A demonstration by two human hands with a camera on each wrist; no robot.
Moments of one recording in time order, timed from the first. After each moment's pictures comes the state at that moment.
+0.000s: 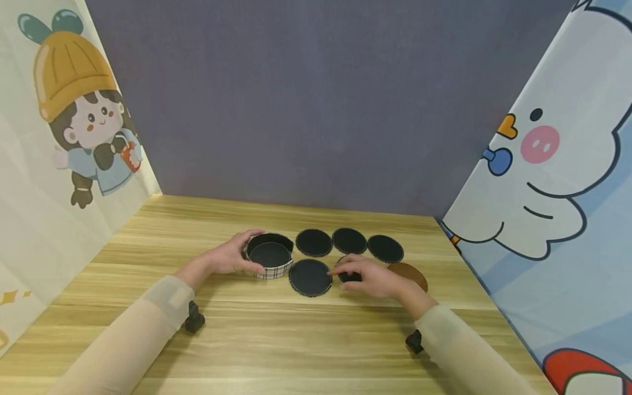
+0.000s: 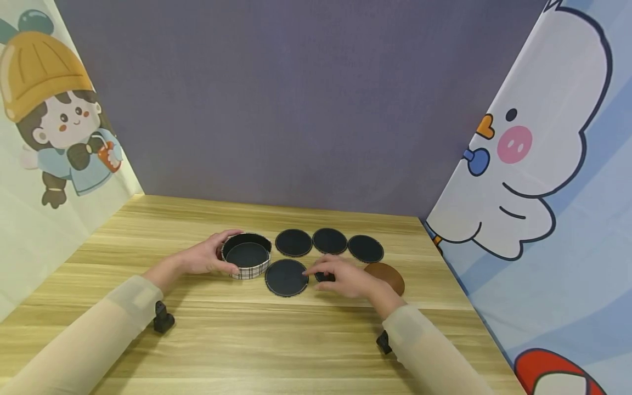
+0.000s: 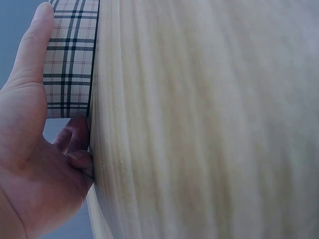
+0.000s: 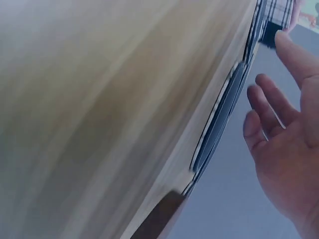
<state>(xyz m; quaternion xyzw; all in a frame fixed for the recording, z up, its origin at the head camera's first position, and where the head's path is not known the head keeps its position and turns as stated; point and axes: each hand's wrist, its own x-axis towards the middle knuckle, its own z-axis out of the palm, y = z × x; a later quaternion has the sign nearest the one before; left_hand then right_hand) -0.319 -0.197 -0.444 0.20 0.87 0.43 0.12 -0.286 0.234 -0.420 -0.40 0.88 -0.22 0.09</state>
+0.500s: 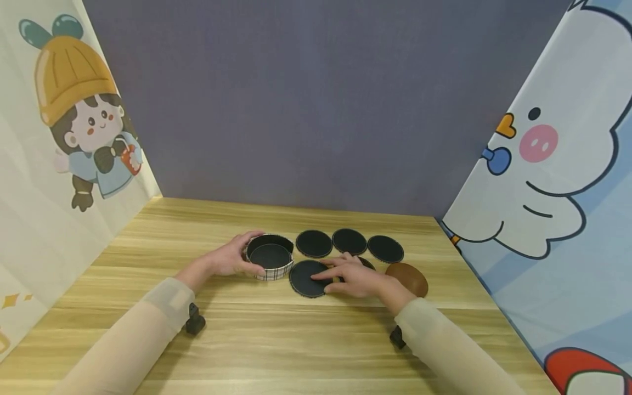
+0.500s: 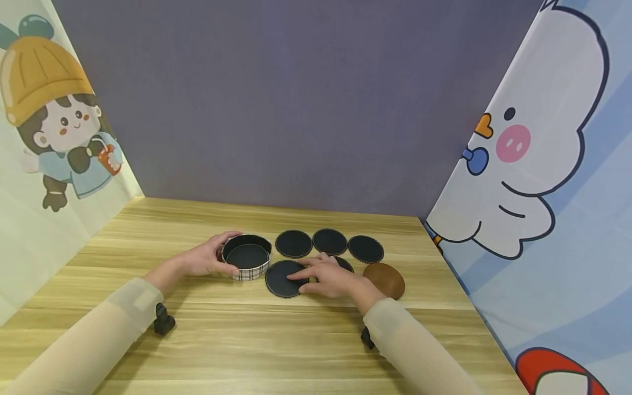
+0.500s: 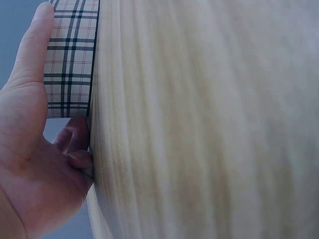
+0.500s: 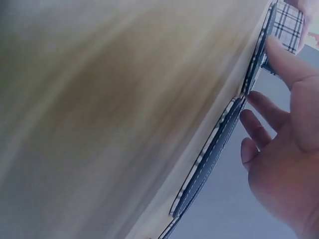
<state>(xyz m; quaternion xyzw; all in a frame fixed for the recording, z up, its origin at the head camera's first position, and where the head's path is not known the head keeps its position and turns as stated) -0.319 -0.197 -0.445 0.20 0.87 0.42 0.12 -0.289 0.197 -0.424 -0.38 0.90 -0.16 0.13</state>
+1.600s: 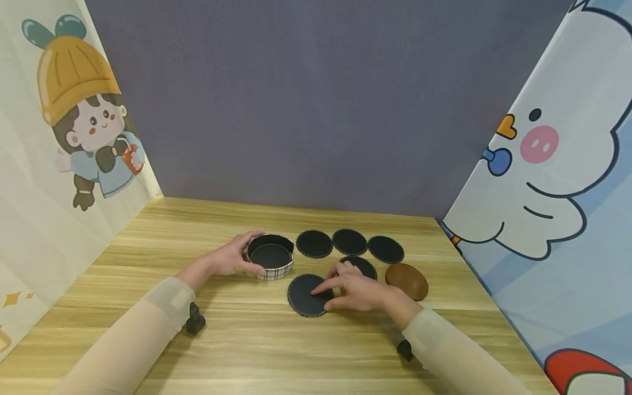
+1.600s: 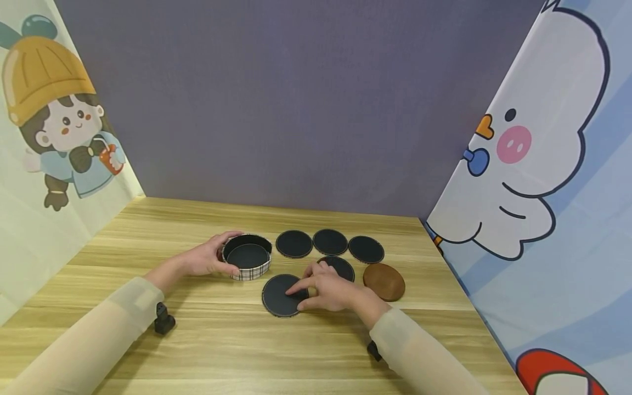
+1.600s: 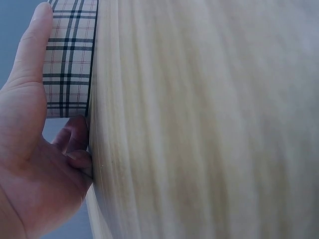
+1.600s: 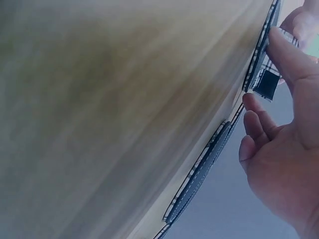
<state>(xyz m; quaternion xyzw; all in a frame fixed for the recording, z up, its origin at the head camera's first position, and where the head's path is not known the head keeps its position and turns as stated) -0.318 -0.198 -0.445 0.20 0.87 0.43 0.12 -0.263 0.196 -0.427 -0.40 0.89 -0.16 0.11</state>
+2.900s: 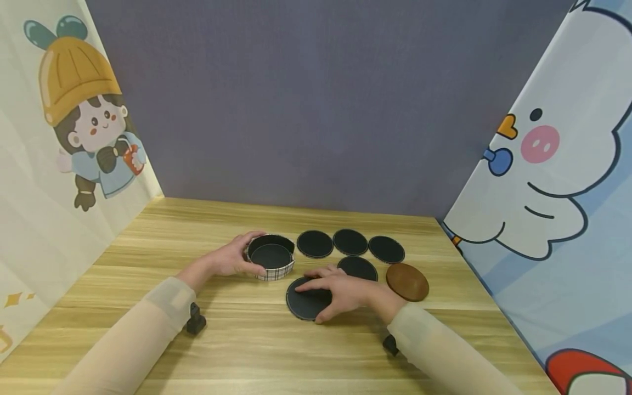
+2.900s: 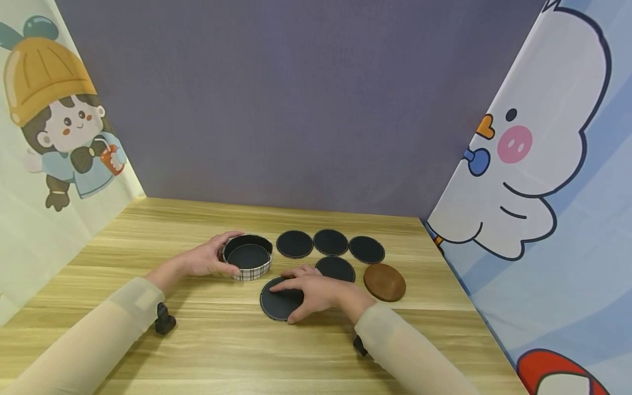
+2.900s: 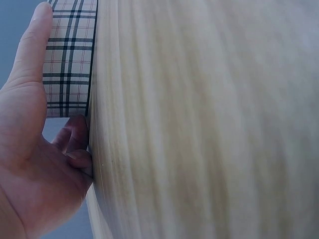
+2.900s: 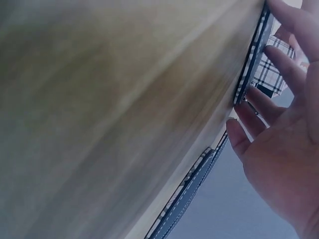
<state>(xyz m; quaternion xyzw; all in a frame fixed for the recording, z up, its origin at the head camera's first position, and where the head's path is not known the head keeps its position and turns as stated) -0.318 -0.198 -0.443 0.20 0.88 0.42 0.13 -0.266 0.165 -0.421 -0.41 0.88 -0.15 0.19</state>
